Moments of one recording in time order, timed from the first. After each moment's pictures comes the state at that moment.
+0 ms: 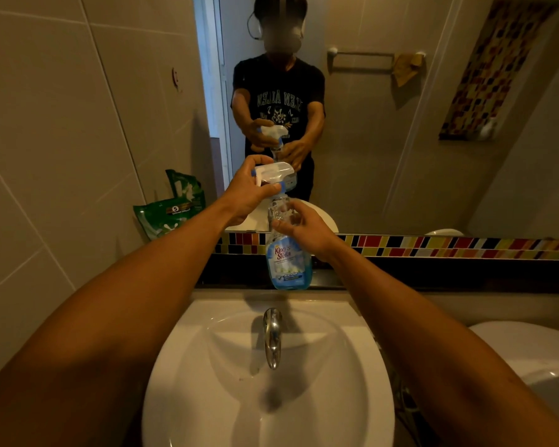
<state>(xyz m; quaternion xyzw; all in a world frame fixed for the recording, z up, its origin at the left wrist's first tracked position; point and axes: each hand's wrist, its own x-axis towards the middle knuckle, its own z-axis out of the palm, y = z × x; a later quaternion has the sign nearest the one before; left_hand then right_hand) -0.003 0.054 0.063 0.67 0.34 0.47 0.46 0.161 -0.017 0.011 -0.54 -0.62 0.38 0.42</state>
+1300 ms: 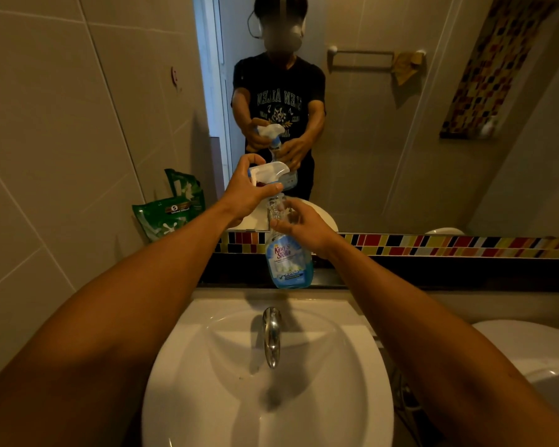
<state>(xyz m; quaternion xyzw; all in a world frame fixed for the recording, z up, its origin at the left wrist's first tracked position) -0.004 0.058 0.055 0.67 0.35 0.48 0.44 0.162 -0.017 0.016 -0.53 -0.64 0.38 0.41</state>
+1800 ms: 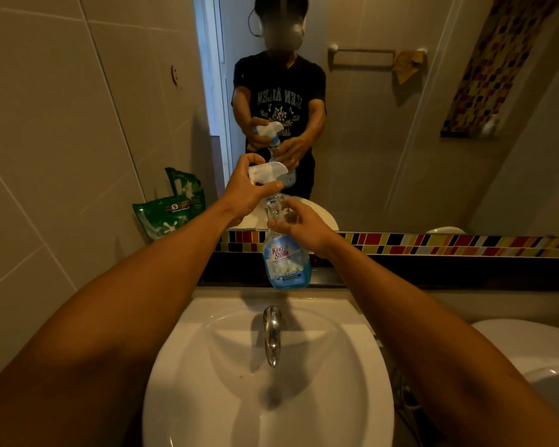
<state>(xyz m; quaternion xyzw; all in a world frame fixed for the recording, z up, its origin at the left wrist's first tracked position) -0.004 0.056 0.054 0.67 0.36 0.50 0.42 0.158 -0.018 0.016 -0.53 -0.63 0.40 0.41</state>
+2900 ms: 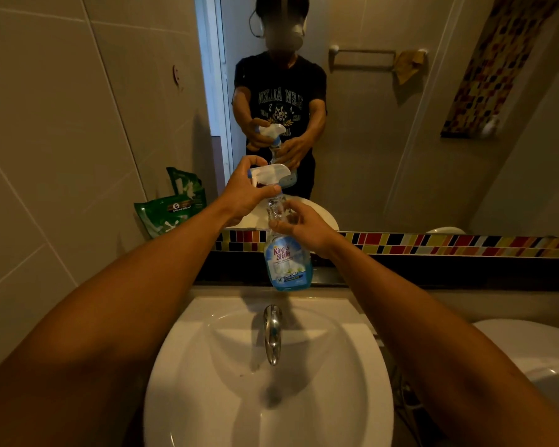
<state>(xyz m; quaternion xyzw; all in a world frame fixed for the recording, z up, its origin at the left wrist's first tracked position) -0.009 0.056 0.054 0.68 0.37 0.47 0.41 0.161 -0.019 0.014 -0.52 -0.63 0.42 0.40</state>
